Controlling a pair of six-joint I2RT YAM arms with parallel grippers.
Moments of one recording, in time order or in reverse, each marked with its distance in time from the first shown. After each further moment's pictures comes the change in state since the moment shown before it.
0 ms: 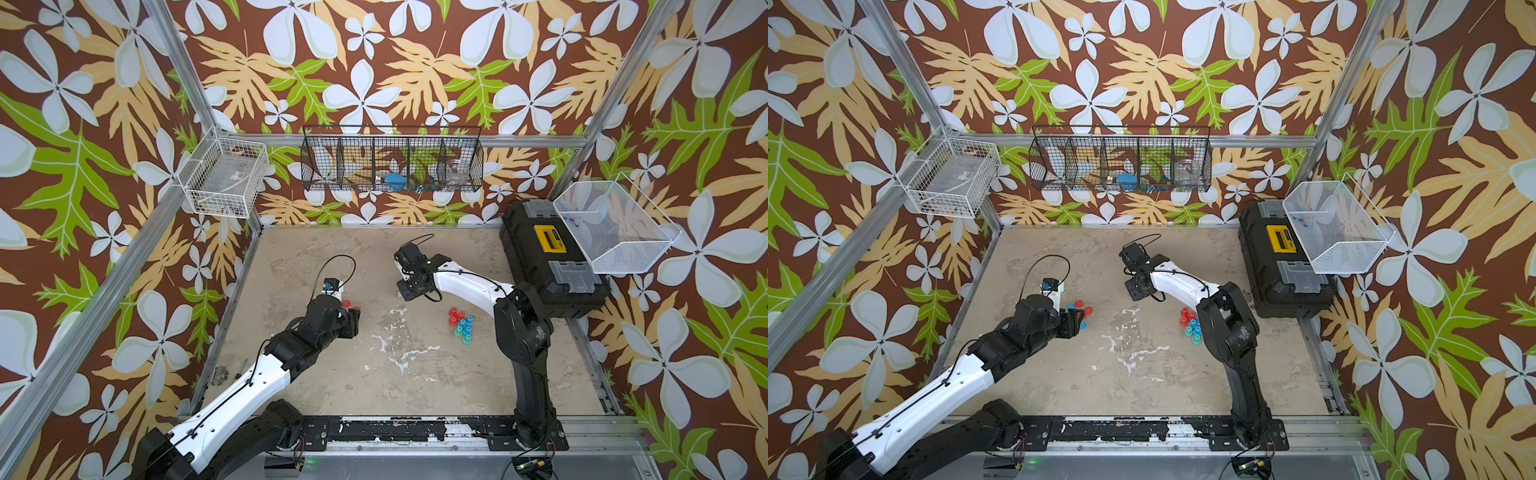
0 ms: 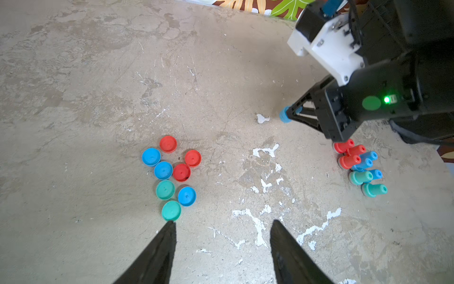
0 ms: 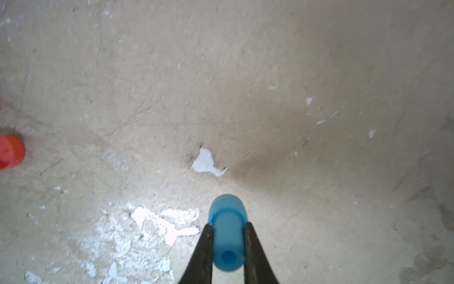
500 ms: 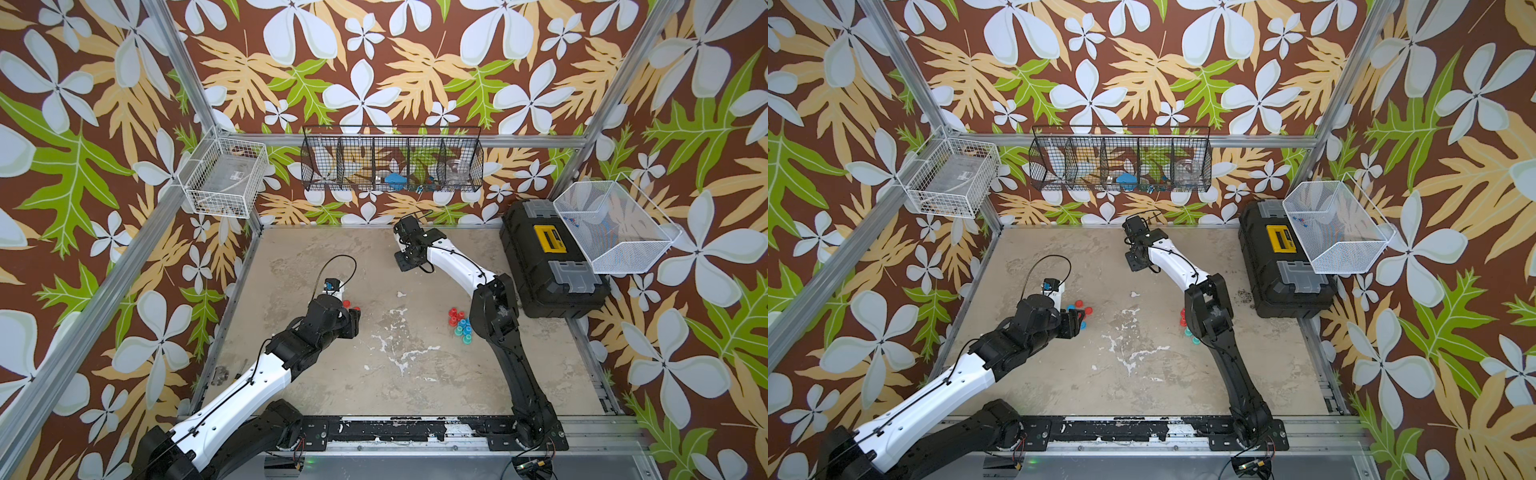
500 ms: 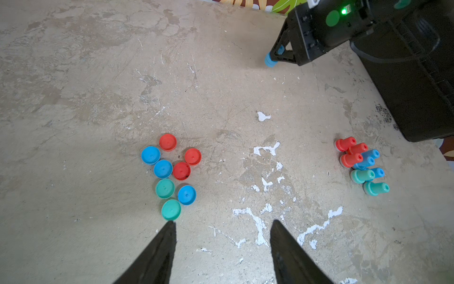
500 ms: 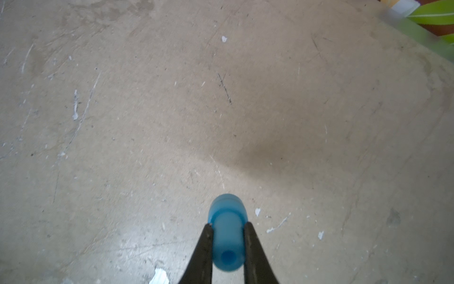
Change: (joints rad) left arm 0.000 0.010 0.000 0.000 0.003 0.000; right arm -0.094 0.375 0.626 -0.181 -0.006 -0.051
